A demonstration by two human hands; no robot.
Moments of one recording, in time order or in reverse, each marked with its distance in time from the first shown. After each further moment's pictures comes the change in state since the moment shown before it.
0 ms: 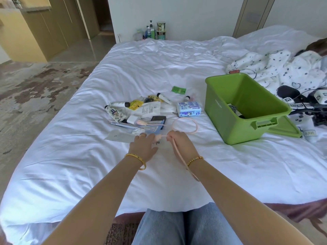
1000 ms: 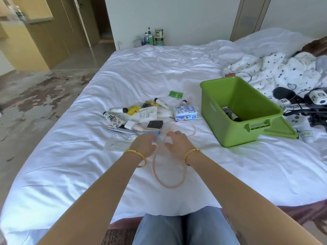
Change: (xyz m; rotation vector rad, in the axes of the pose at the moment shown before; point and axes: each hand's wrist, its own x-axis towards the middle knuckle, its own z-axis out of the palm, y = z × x) left_hand 0.005 0.025 -0.033 -0.163 -0.085 0.004; right_hand 0.014 -0.003 -0.022 -0.127 -0.219 0.184
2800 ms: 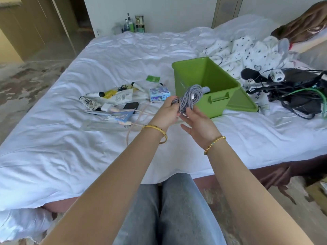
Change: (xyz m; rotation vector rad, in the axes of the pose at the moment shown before) left_hand -0.058 0.168 0.022 -1.119 -0.040 0.107; right_hand -0.131 0.059 -0.075 1.386 0.187 0.118
